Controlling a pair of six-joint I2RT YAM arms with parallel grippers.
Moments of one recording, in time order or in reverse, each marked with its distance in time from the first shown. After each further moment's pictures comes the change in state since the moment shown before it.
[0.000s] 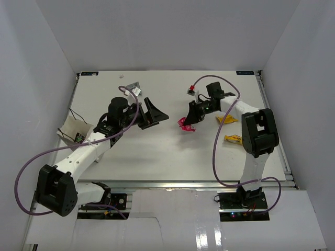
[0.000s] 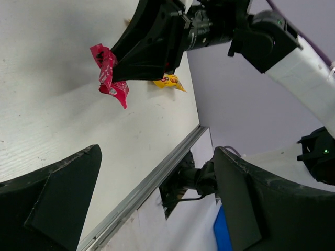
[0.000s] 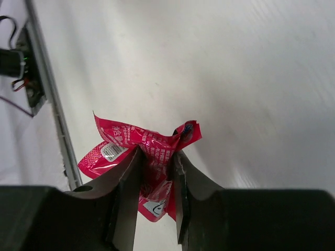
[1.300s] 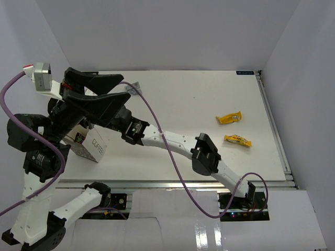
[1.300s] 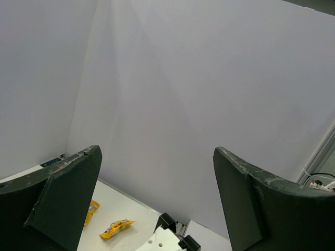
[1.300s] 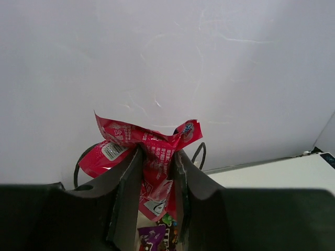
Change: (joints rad) left arm -0.022 -0.351 0.679 -0.088 -0.047 0.220; right arm 0.925 0.421 0.956 0.811 0.786 0.259
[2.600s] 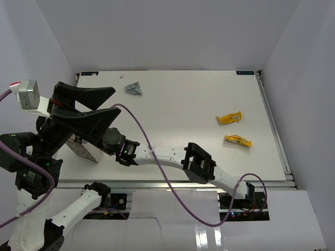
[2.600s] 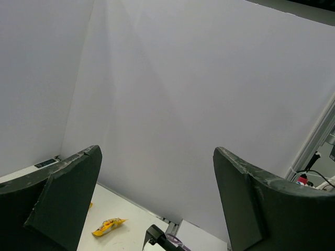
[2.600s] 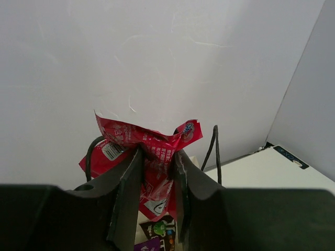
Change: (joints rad) left arm 0.000 -0.127 -0.045 -0.036 -0.015 -0.025; right arm 0.146 0.056 -0.123 0.294 0.388 -0.182
